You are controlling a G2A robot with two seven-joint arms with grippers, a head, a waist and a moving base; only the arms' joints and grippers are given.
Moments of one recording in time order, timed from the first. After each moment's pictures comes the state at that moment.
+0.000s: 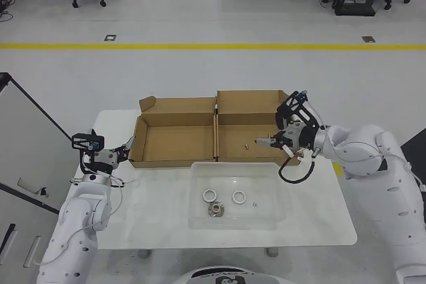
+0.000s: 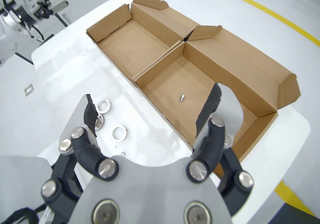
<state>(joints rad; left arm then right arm) 1.73 -1.15 -1.60 -1.80 1.33 0.00 0.00 -1.24 -1.00 1.37 -1.87 -0.59 -0.41 1.04</state>
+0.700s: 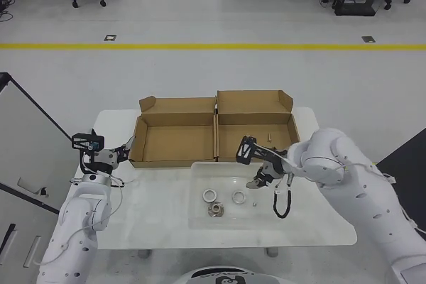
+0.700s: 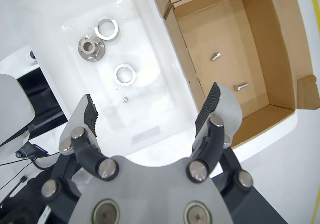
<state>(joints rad) 1.73 -1.15 -1.60 -1.80 1.33 0.00 0.00 -1.10 -0.97 1.01 -1.93 -0.68 -0.43 1.39</state>
